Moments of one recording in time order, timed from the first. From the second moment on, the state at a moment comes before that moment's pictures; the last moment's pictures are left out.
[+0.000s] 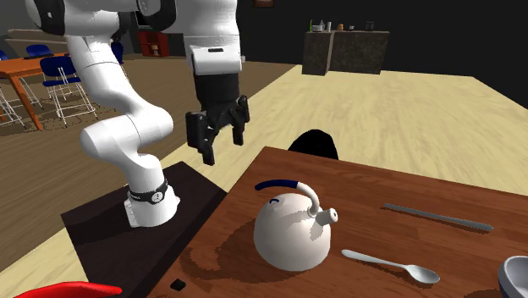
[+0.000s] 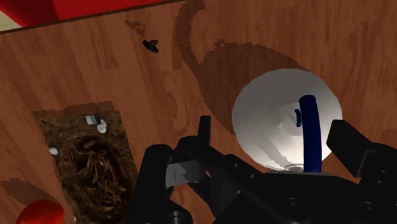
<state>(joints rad) 0.04 -0.55 0.08 -2.29 0.02 1.79 -0.12</state>
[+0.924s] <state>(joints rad) 0.10 -0.14 0.23 -2.07 -0.03 1.92 -0.02</state>
